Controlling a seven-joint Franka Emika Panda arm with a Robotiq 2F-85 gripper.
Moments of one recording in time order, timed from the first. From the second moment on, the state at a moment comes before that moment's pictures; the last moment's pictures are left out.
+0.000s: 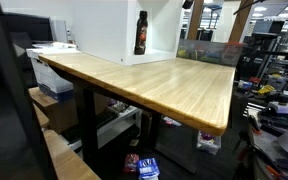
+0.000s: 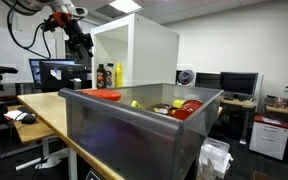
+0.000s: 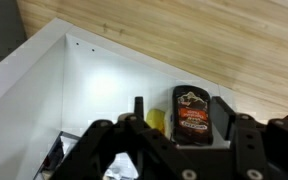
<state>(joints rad) 0.10 -0.54 0.03 -2.34 -0.14 2.25 -0.06</state>
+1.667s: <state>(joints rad) -0.17 -0.60 -0.09 -2.55 -0.27 2.94 -0.13</state>
